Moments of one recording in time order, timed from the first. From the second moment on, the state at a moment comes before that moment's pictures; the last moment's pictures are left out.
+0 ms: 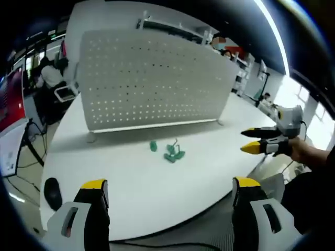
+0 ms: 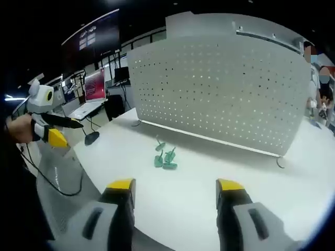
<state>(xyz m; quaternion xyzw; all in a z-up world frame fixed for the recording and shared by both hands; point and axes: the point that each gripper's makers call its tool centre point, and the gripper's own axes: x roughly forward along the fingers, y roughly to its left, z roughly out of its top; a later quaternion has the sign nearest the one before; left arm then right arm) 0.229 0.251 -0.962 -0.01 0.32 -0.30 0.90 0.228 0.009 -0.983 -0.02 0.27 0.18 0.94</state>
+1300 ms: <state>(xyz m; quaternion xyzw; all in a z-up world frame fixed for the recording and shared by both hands) 0.237 0.251 -0.956 -0.01 0.31 -0.31 0.90 0.231 0.009 -0.973 0.00 0.27 0.18 0.95</state>
